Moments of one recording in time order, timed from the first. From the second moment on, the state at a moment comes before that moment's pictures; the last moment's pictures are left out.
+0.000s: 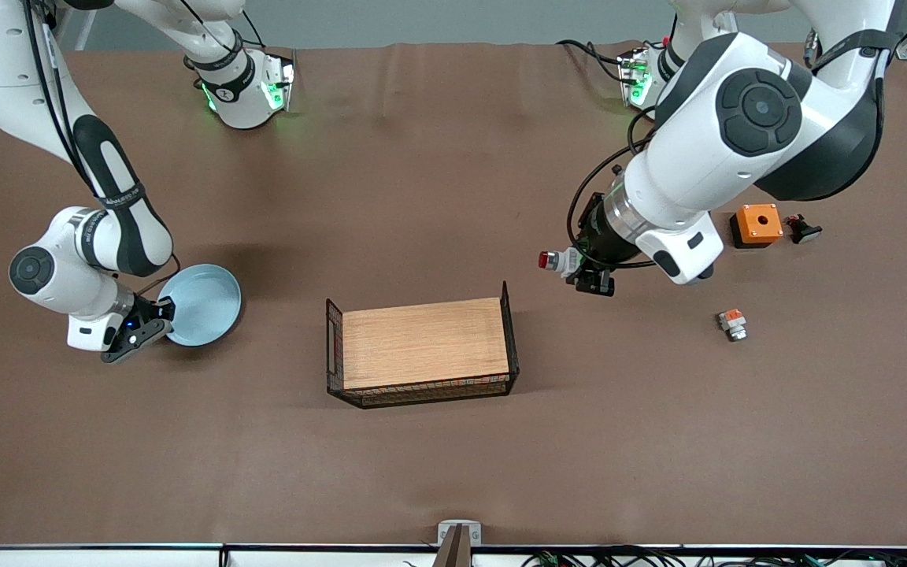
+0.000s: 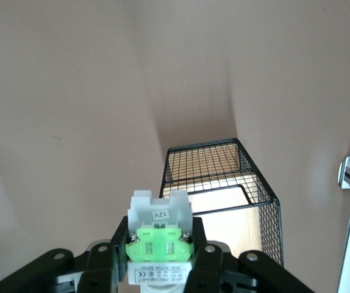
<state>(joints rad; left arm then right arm) -0.11 0.42 -0.51 -1.26 0.02 1.73 -2.07 -0.11 0.51 -0.06 -2.05 0.04 2.56 -0.82</state>
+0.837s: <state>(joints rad) -0.38 0.51 -0.35 -1.23 0.02 1.90 -2.13 -0.12 0.47 -0.06 -2.00 0.21 2.29 -0.80</state>
